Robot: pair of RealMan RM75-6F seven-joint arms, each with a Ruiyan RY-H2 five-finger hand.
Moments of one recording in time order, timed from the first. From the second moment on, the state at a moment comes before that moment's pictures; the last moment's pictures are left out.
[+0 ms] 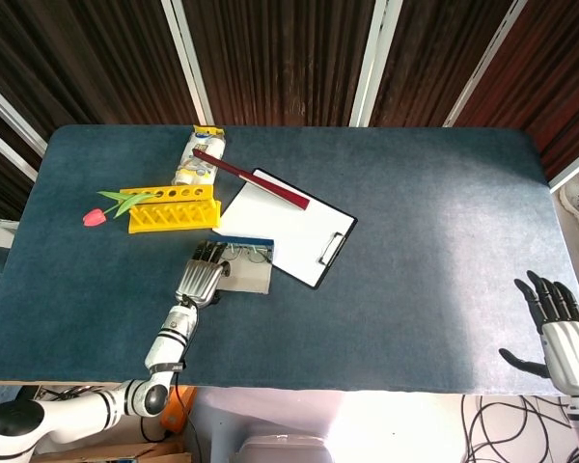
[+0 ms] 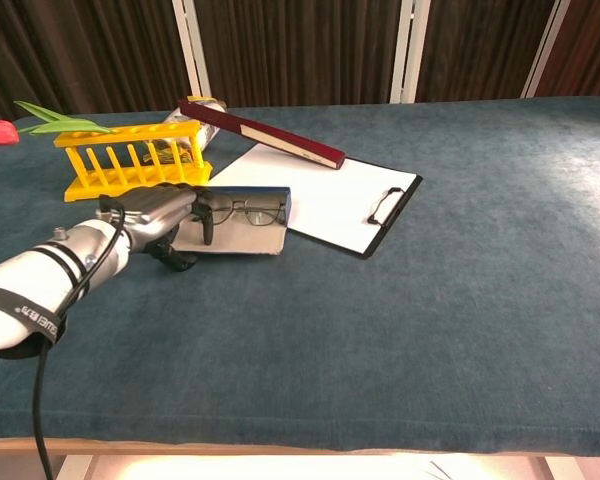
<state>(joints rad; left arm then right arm) -0.79 -1.84 -0.21 -1.12 0.98 0.95 0.50 0.04 -1.06 0.03 -1.60 -1.56 1.52 0.03</state>
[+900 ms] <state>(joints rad) -0.76 -1.91 -0.22 -1.02 1.17 1.03 0.26 0.03 -1.06 0.03 -1.60 -1.57 1.53 0.06</state>
